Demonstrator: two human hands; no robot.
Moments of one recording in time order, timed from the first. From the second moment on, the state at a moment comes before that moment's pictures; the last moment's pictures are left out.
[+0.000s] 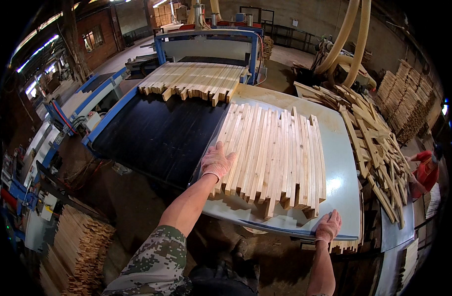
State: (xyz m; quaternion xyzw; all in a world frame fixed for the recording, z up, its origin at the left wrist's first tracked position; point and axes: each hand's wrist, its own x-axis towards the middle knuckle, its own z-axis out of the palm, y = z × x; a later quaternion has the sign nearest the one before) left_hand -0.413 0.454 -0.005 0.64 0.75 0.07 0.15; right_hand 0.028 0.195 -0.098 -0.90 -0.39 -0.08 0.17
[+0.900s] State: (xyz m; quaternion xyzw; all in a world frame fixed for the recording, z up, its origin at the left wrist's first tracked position) left_hand -0.413 0.455 -0.011 0.64 0.75 0.08 0.14; right_hand 0.033 0.196 -0.107 -0.89 -0.40 -0.10 0.19
